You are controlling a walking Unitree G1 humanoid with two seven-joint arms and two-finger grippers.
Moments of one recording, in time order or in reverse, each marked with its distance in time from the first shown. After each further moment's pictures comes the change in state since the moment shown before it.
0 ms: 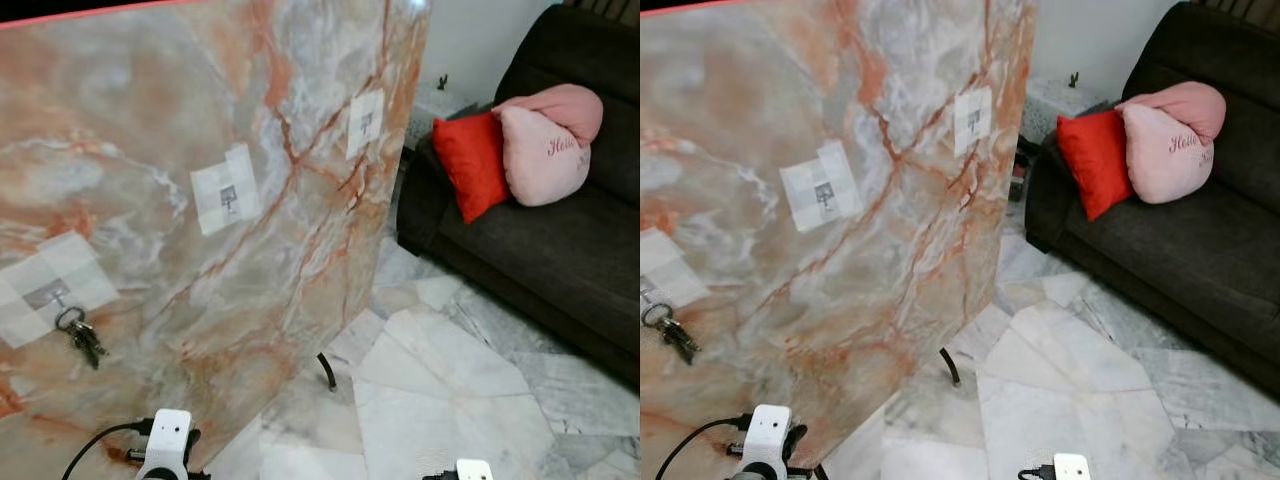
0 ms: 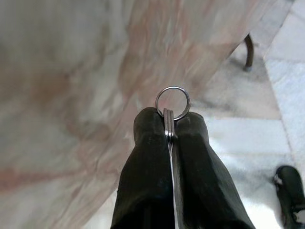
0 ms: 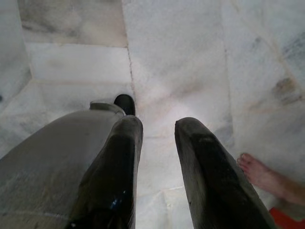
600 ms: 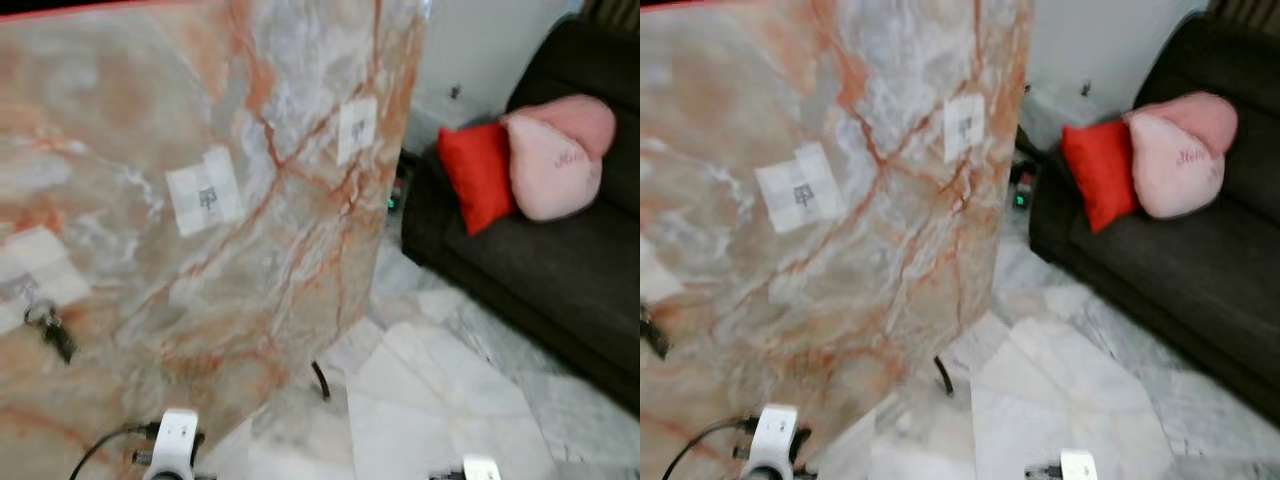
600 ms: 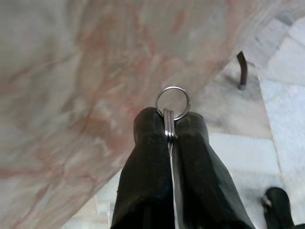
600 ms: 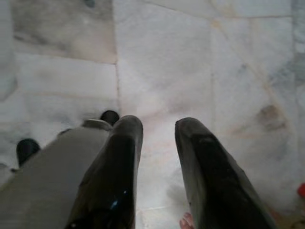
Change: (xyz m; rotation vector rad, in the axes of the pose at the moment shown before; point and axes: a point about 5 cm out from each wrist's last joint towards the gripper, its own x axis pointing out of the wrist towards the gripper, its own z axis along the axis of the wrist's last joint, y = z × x) left arm 0.001 -0.001 0.007 -0.003 -0.047 0.008; right arm 0.000 0.002 0.002 0.001 -0.011 0.006
